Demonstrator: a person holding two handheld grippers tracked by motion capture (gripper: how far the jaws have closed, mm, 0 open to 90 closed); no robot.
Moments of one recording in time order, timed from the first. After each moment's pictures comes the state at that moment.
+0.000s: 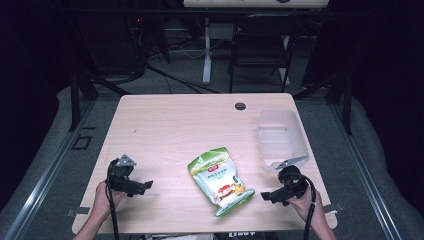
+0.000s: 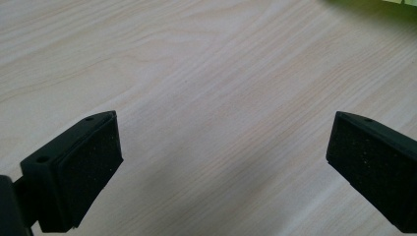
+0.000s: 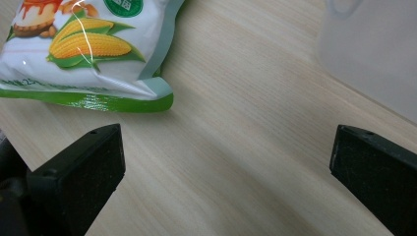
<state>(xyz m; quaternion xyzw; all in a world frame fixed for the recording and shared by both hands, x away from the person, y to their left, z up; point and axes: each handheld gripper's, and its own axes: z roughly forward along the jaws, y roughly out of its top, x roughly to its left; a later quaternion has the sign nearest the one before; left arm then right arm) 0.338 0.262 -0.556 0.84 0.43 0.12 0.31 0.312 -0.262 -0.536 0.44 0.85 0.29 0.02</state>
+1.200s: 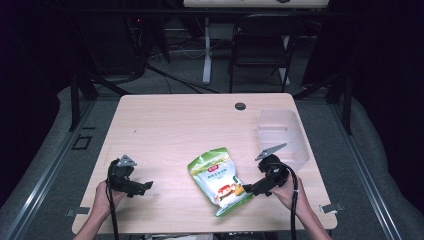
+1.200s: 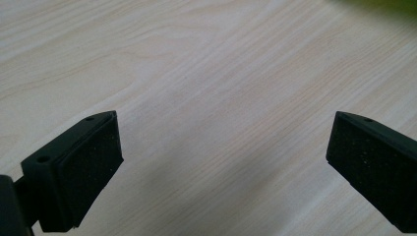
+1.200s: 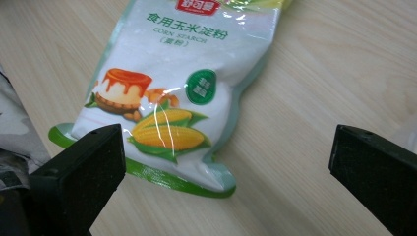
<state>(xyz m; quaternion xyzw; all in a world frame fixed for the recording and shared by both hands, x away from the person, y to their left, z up) 0.338 0.261 -0.556 0.84 0.43 0.12 0.30 0.335 -0.205 -0.508 0.37 0.88 0.31 0.01</state>
